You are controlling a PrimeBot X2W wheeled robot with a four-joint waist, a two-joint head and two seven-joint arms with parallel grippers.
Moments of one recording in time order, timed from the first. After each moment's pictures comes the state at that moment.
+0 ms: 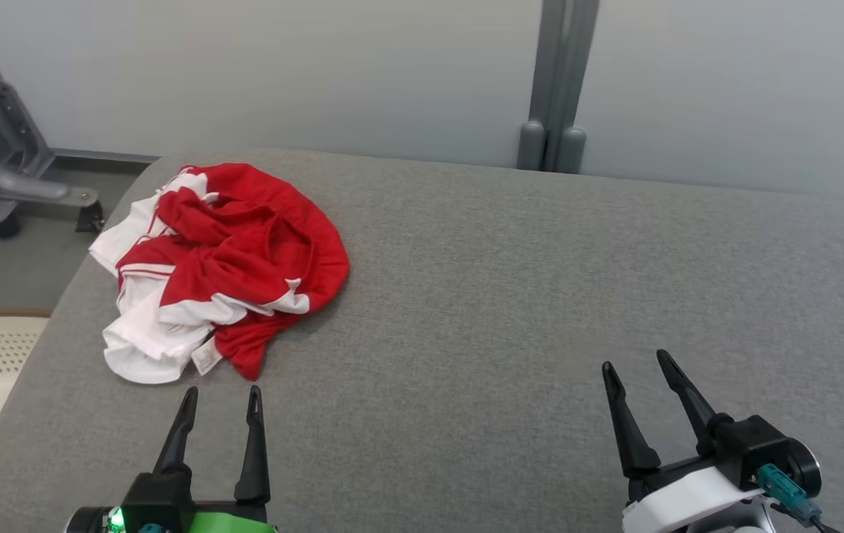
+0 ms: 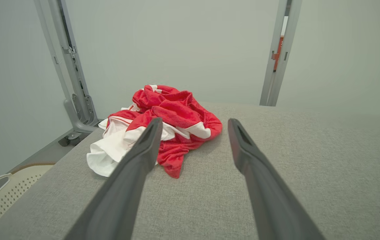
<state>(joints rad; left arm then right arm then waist) 0.09 0.05 -0.11 0.11 -0.11 -0.01 -0.26 0.06 -0.05 0.13 0.12 0.11 0.13 -0.26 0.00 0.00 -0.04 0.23</state>
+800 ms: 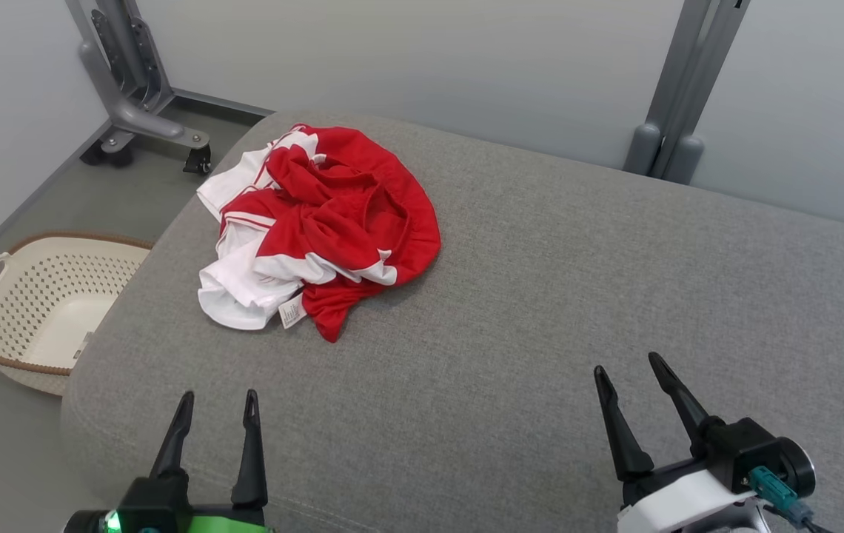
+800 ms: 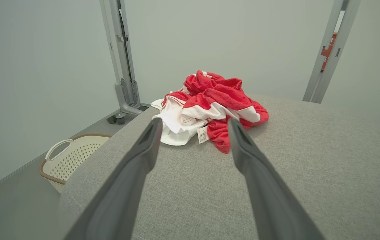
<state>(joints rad) 0.12 0.05 -0.10 0.10 -0.11 -0.02 -0.26 0.07 -0.05 0.14 0.12 0.10 0.13 -0.26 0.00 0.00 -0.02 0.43</state>
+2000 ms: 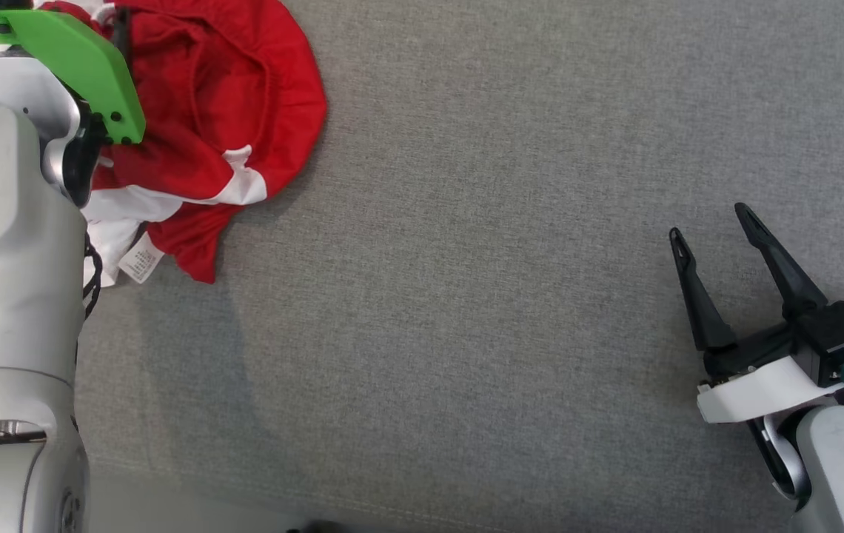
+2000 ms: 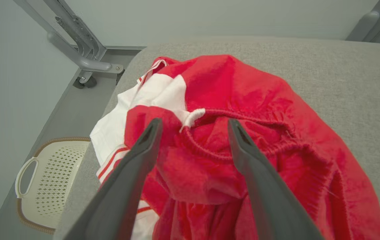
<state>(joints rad) -1.13 0.19 -0.06 1.00 -0.20 -0.12 0.21 -0.16 -0.28 0.11 0.02 0.06 0.13 -0.26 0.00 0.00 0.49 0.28</state>
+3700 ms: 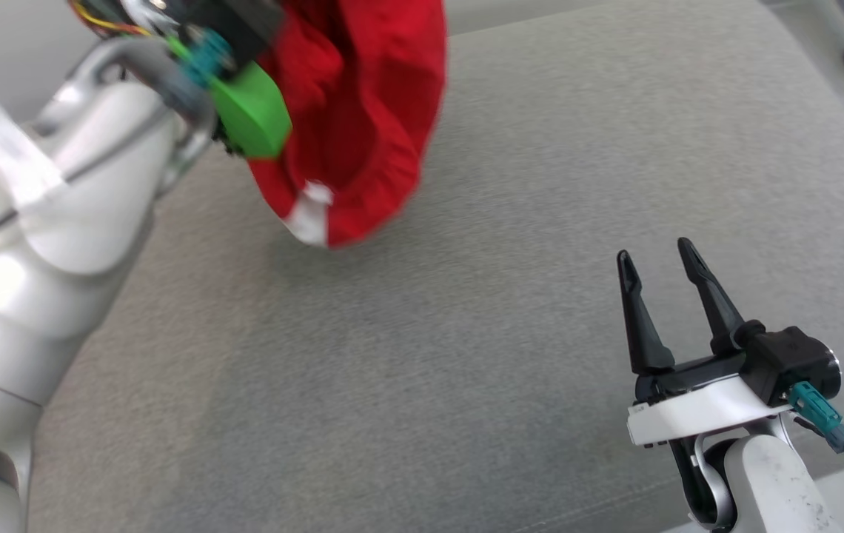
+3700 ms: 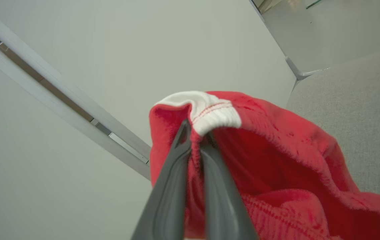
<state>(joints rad) -1.22 0.36 -0.87 0.61 -0.23 -0.13 -0.22 -0.12 -0.05 0.10 0.05 0.13 0.13 -0.26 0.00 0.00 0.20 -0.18</state>
